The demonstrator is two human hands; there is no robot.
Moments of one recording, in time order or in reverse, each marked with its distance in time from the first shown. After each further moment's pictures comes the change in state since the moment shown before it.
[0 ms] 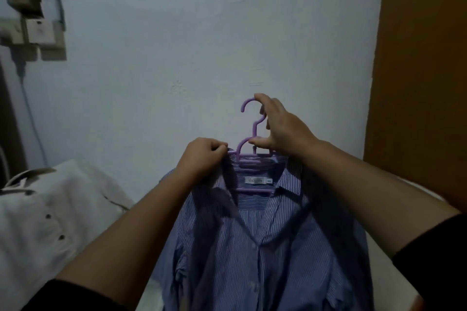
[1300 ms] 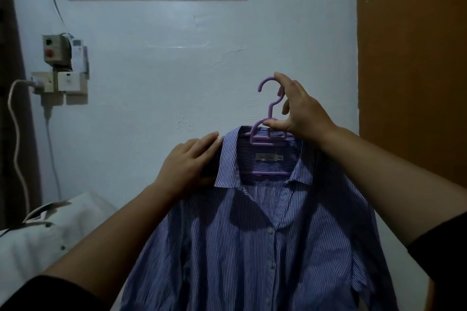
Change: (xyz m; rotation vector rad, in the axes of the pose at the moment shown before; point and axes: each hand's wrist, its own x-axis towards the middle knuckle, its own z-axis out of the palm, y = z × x) left_hand 0.004 -0.008 -0.067 0.672 0.428 0.939; right_hand 0.021 -0.011 -0.111 -0.012 0.273 -0.084
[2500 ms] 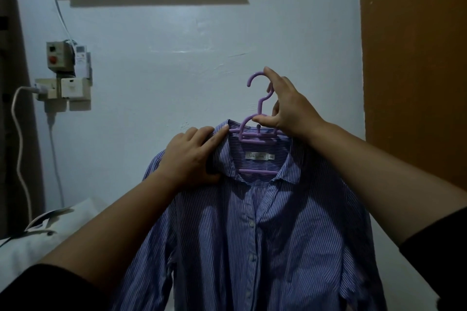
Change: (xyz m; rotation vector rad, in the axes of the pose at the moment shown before) left_hand 0.030 -0.016 -0.014 0.152 -0.084 -0.038; right_hand 0.028 -0.015 0.014 0.098 -0.013 0.023
